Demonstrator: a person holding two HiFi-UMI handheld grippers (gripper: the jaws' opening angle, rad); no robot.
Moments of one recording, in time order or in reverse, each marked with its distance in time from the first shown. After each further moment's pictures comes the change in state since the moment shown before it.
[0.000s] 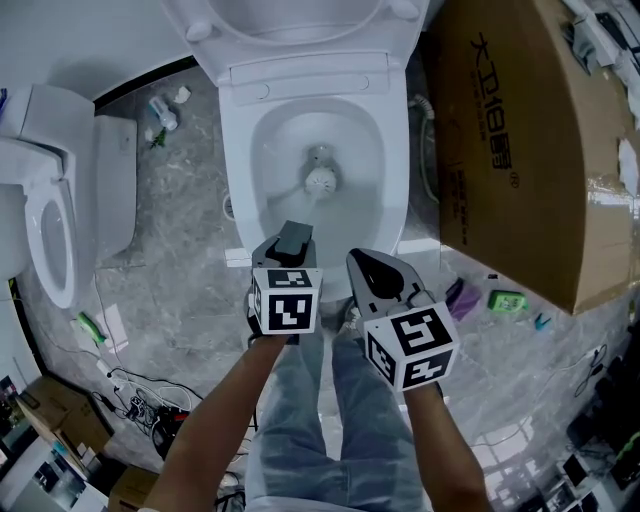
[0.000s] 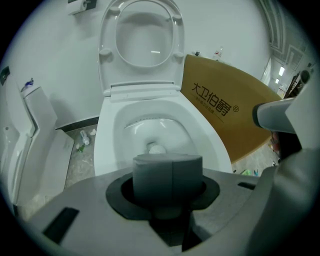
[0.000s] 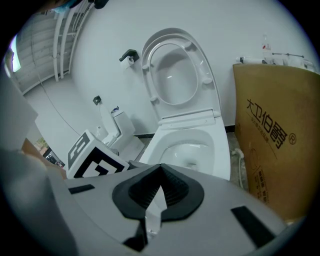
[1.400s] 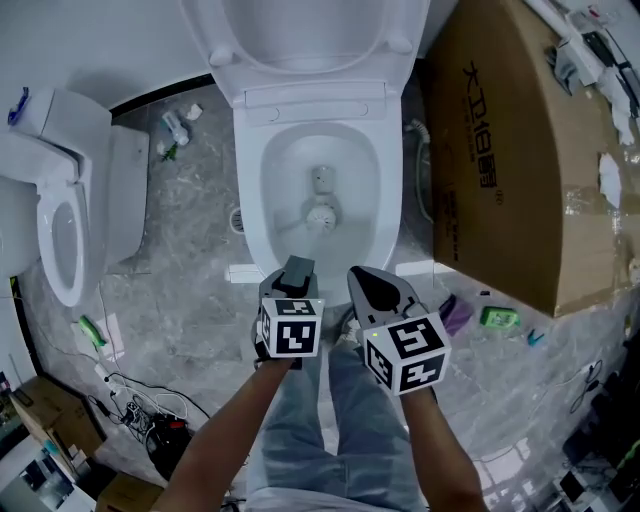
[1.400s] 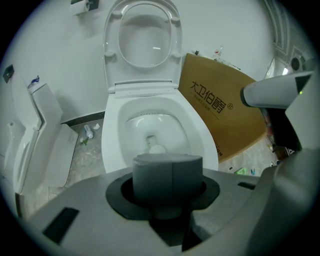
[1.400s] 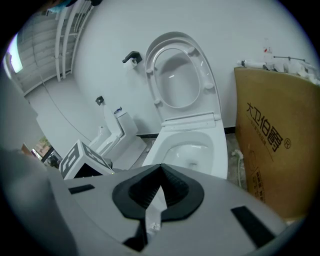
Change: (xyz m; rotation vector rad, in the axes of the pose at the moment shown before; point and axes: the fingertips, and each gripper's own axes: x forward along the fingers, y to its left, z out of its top) left arm -0.036 -0.019 -0.030 -0.026 0.043 0.017; right arm -0.027 0.011 0.005 -0.011 0.007 0.017
